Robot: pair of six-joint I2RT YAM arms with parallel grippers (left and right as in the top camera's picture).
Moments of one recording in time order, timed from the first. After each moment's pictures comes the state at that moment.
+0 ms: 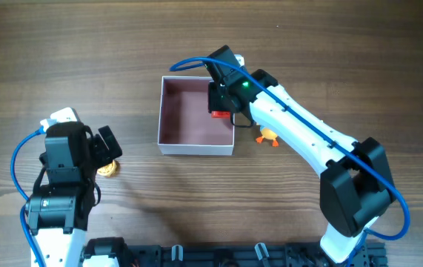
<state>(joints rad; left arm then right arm) 0.03 0.83 0.78 -0.78 -0.25 -0.32 0.61 1.90 1.49 -0.72 0.12 0.56</state>
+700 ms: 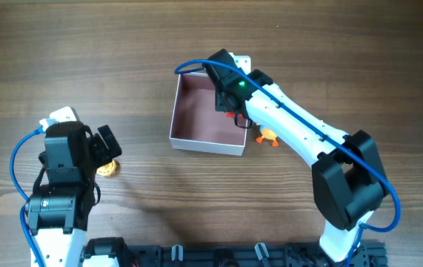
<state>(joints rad) 0.03 0.83 0.78 -0.77 -0.26 -0.32 0.60 1.95 1.49 -0.75 0.30 0.56</state>
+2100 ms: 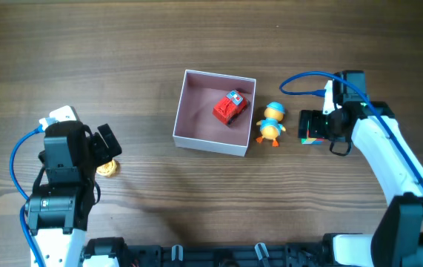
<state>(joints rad) 0.03 0.83 0.79 -0.76 -0.25 -0.32 -0.01 1.54 0.97 -0.73 0.01 0.07</state>
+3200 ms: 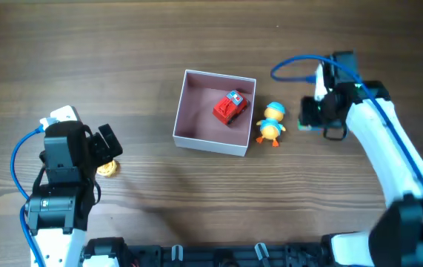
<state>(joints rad) 0.03 0.83 0.79 -0.76 -0.24 -0.32 0.11 1.55 1.21 -0.91 0.00 0.14</state>
